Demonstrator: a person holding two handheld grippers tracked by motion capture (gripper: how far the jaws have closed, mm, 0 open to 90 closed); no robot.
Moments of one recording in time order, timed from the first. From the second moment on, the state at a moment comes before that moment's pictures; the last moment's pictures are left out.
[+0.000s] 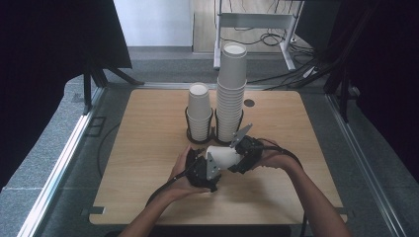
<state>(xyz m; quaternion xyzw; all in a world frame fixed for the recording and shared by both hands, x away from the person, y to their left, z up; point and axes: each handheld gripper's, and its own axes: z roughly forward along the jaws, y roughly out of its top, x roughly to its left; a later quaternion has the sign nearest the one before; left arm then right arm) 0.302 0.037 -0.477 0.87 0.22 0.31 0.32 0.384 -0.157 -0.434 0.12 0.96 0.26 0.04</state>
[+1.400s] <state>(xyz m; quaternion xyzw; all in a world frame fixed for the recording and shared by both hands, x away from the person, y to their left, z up) 0.306 0.080 -0.467 0.82 0.36 0.20 0.40 0.361 -0.168 -0.455 0.25 0.83 0.48 0.13</state>
